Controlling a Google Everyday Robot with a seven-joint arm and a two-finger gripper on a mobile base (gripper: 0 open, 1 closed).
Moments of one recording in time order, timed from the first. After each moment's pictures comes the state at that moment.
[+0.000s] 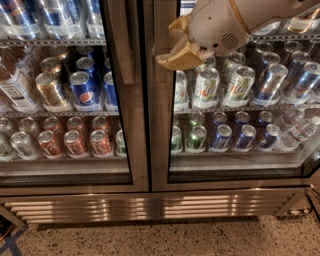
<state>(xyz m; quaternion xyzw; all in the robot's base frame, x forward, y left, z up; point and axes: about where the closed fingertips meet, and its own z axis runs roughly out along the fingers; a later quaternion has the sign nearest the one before) 0.503 -0.010 1.017 -0.72 0.56 0.15 0.39</state>
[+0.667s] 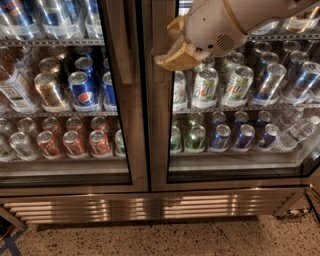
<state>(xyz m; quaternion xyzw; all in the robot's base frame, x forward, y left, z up) 0.503 -0.009 1.016 -0.71 0.57 0.13 0.39</state>
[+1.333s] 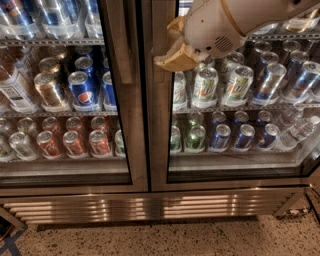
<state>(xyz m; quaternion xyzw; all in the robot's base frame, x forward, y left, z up) 0.504 -0.008 1.014 -0.71 0.58 0.12 0.39</state>
